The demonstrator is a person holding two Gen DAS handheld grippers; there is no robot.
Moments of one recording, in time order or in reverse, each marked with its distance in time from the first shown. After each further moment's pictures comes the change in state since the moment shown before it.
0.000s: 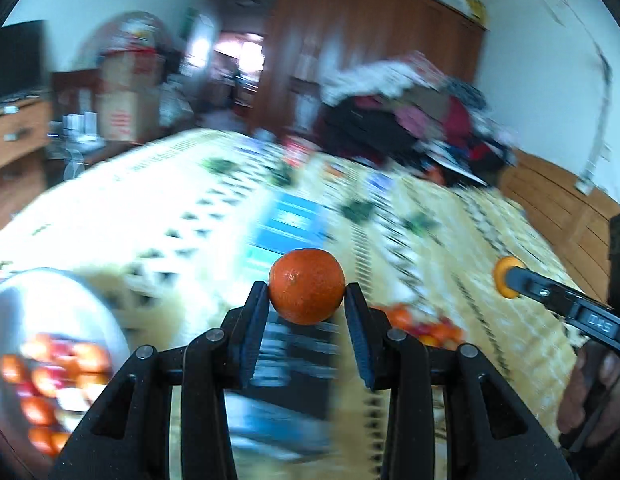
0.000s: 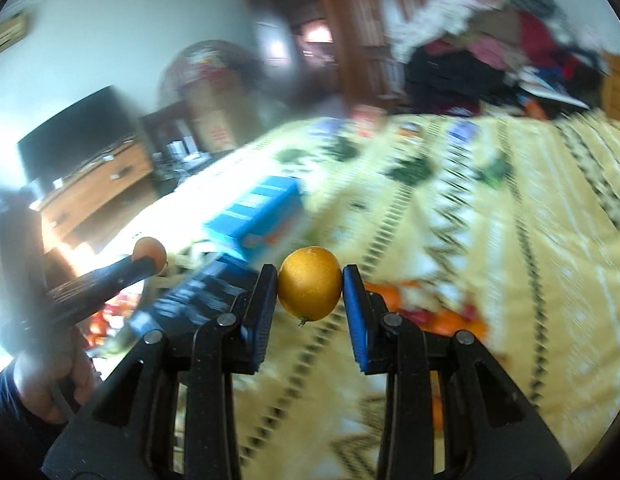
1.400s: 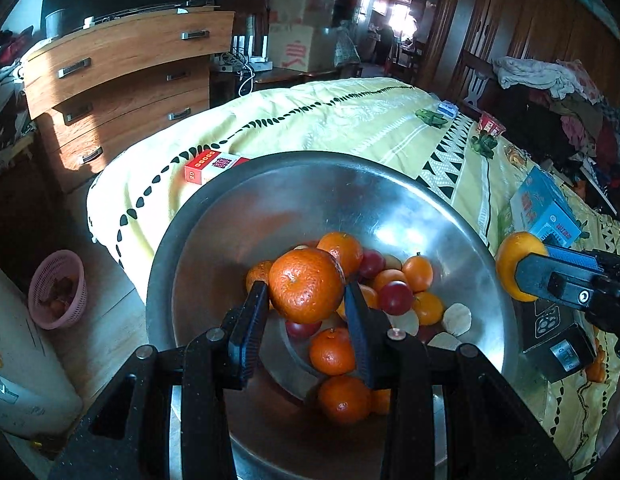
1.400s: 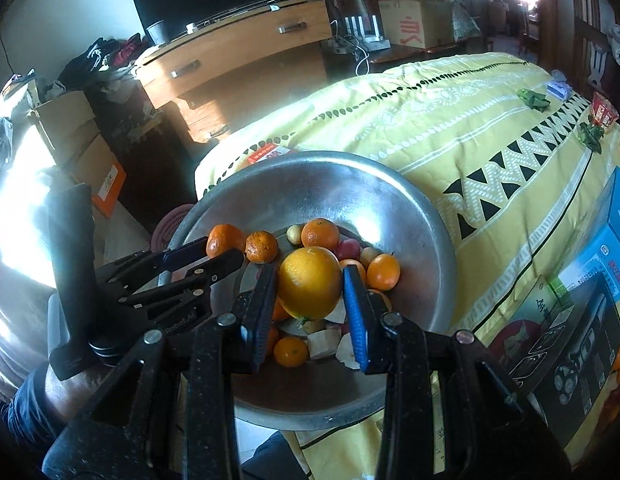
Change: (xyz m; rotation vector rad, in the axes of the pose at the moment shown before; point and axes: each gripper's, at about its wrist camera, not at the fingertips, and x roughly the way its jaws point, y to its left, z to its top) left arm -0.059 0.258 -0.083 -0.235 0.196 0.430; right arm 0.184 0.320 -0.045 -0.320 0.417 0.364
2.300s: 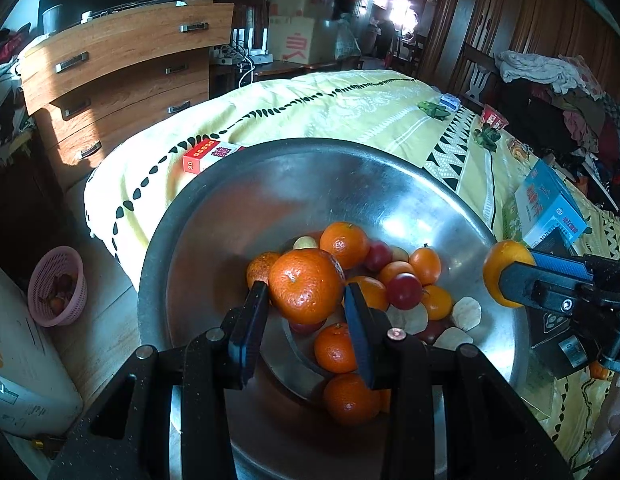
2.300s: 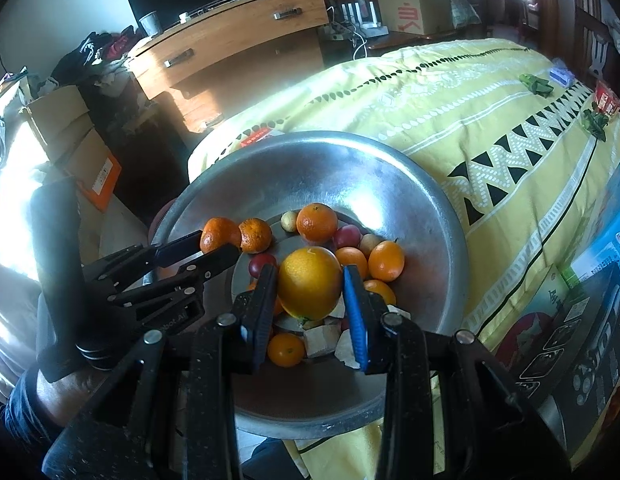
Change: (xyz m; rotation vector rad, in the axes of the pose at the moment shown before) left arm 0.011 0.005 -0.003 0.001 0.025 0.002; right arm 0.021 -0.004 -0.003 0.015 0.036 0.003
